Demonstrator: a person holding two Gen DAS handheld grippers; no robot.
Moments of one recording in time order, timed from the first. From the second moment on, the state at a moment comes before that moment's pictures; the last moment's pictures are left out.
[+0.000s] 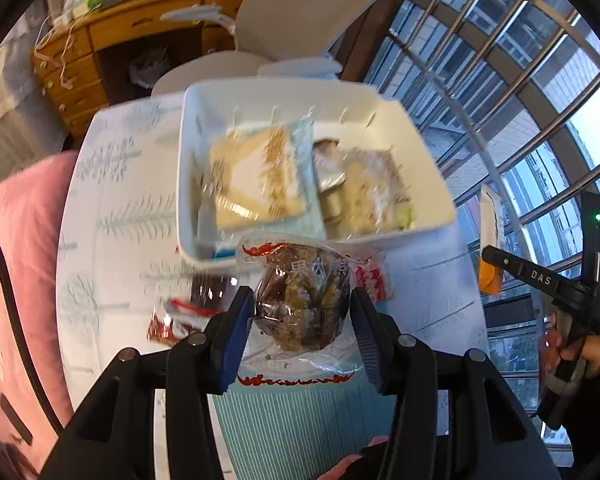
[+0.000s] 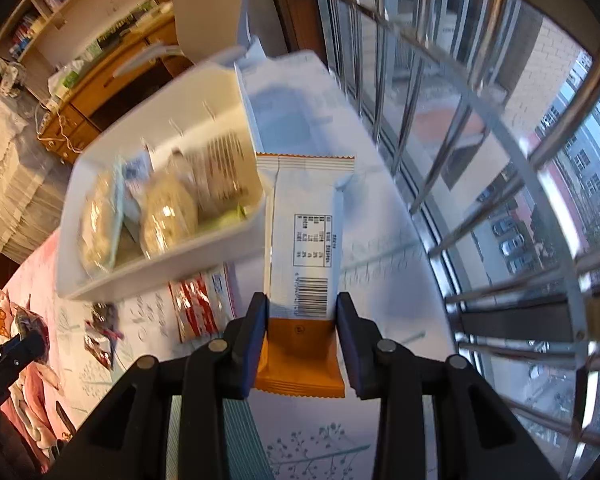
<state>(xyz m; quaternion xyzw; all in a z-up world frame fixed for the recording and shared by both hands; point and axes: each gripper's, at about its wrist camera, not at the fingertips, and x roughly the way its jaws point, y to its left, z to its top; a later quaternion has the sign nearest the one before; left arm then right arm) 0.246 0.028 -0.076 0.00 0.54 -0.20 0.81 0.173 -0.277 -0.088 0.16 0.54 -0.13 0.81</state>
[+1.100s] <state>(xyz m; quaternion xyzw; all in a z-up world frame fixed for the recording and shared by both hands) 0.350 -0.068 -0.067 -0.02 0.53 -0.20 0.82 0.278 -0.264 -0.077 0.14 0.52 0.04 0.84</state>
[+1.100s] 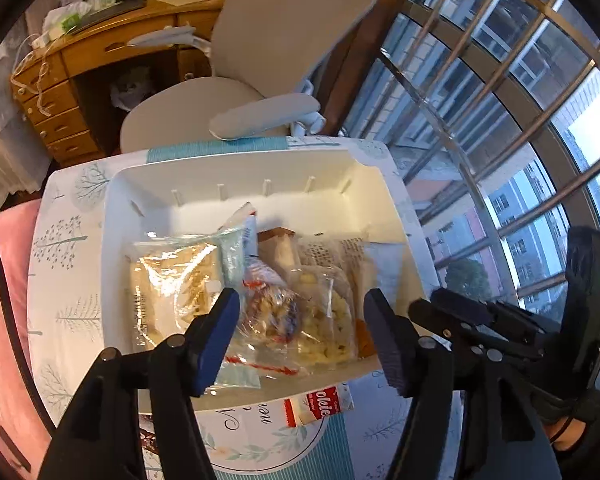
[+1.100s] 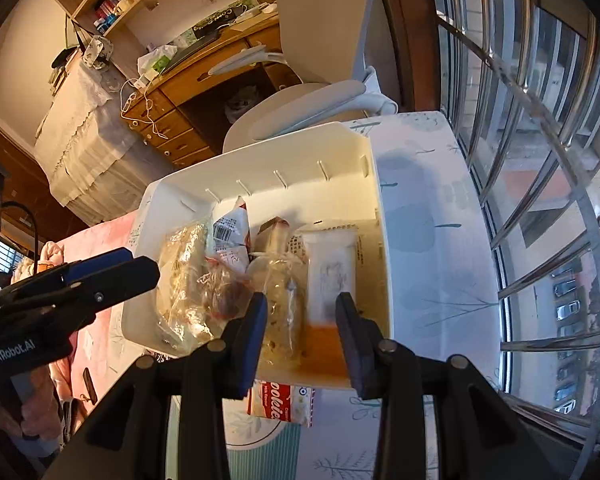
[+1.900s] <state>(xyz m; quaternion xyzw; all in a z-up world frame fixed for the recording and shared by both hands) 0.268 0.081 -0.064 -0.11 0.52 -0.12 0.84 0.225 -0.256 -0.090 0.20 0.52 0.02 0.83</state>
